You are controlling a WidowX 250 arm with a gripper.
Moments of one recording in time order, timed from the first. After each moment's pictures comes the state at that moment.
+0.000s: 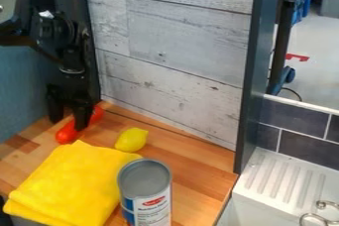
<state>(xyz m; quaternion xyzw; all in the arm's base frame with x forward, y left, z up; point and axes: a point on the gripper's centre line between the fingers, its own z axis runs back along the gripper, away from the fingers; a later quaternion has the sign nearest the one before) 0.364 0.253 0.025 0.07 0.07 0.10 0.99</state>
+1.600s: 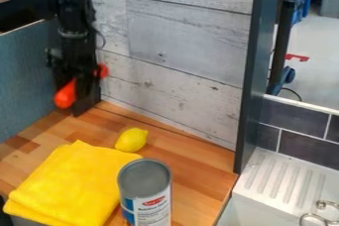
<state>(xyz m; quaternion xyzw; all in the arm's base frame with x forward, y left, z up) 0.353 0.200 0.111 0.09 -0.02 0.08 0.99</state>
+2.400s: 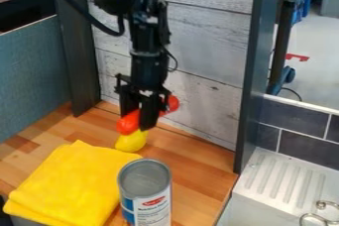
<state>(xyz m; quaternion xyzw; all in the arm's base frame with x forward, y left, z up) 0.352 0.069 0.088 0.01 0.07 -0.06 1.00</state>
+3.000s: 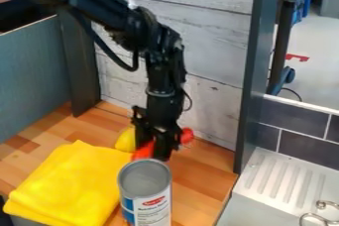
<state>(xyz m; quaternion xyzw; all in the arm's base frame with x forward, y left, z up) 0.352 0.048 0.040 0.03 0.06 -0.11 0.99</state>
